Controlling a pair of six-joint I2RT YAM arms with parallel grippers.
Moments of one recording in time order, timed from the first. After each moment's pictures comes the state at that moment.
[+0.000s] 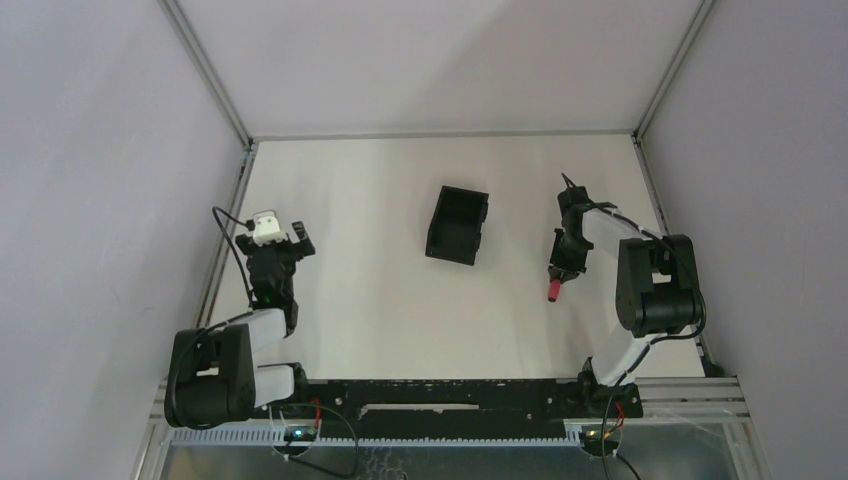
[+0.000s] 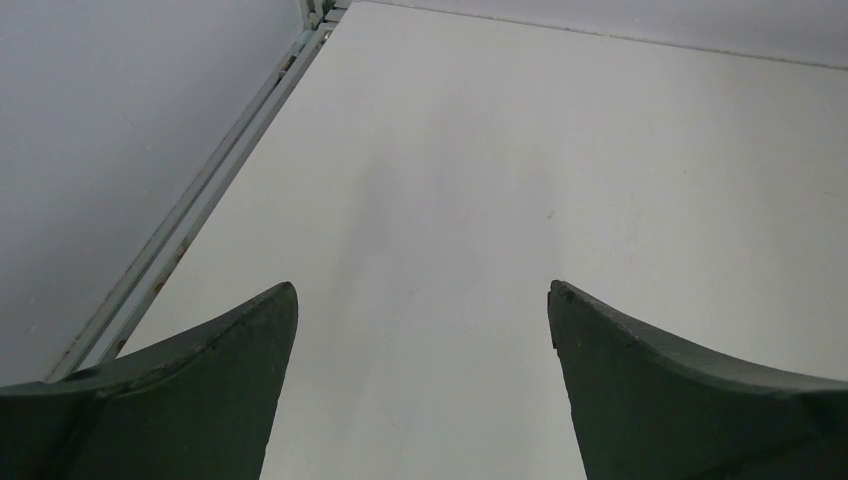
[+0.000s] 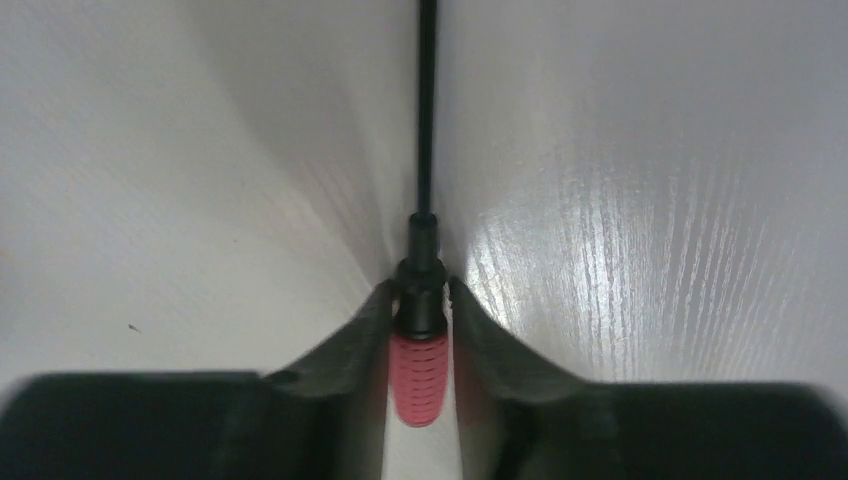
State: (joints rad) left arm 0.08 1.24 0.23 0.93 -0.15 -0.03; right arm 0.07 1.71 1.02 -0.75 0.04 0.41
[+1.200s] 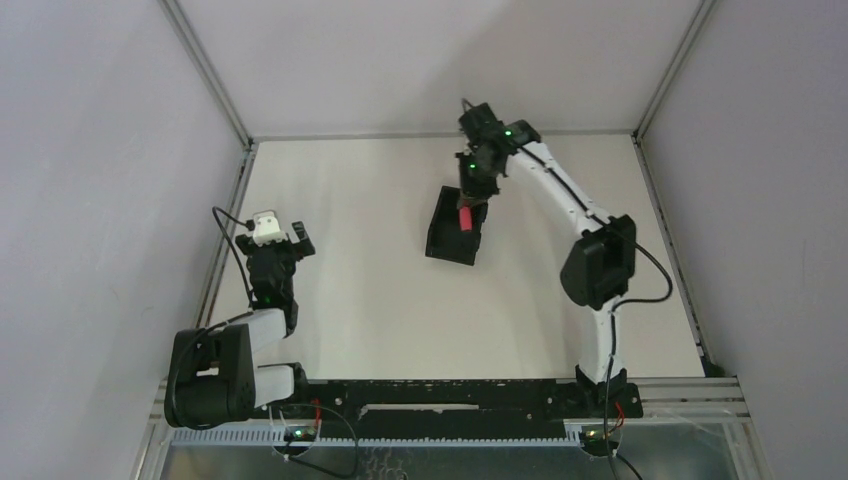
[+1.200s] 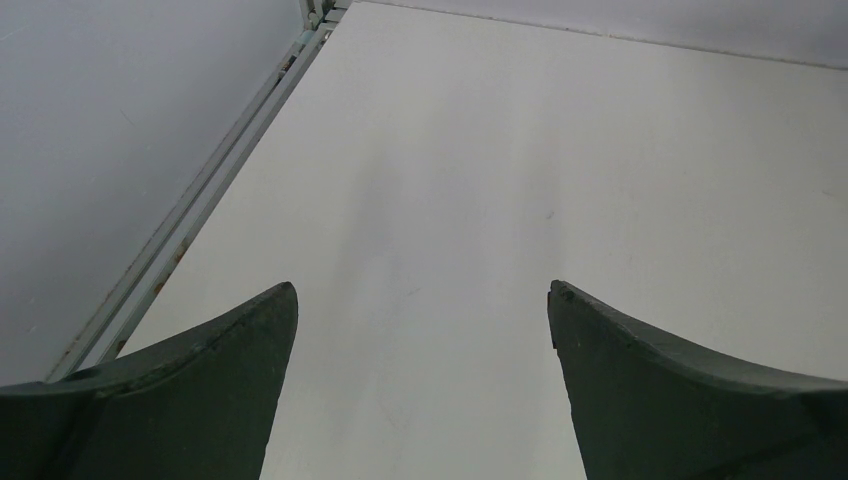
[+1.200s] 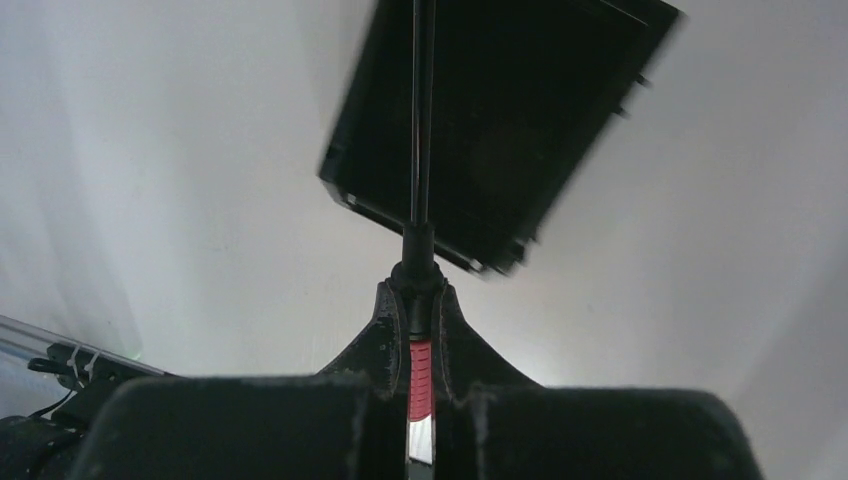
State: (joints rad) left arm 0.08 1.24 0.23 0.93 -0.15 -0.03; right arm 0.47 1.98 2.00 -1.16 -0.09 0.40
